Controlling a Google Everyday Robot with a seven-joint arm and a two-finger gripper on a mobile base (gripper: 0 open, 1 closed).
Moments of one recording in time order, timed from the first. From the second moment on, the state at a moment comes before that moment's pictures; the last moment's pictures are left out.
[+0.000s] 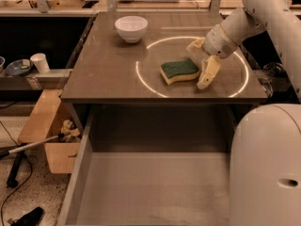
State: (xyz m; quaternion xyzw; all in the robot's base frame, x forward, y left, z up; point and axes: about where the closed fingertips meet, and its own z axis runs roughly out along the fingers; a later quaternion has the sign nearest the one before) arm 0.678 -0.154 0.824 -0.68 0.66 0.20 0.25
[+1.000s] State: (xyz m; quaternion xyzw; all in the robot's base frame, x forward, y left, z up) arm 0.678 -0.154 0.824 -0.68 0.66 0.20 0.25
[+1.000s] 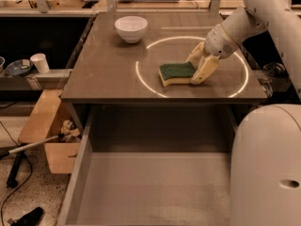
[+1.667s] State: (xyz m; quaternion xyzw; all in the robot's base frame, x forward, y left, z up) arm 0.678 -0.154 0.824 -0.68 0.66 0.20 0.25
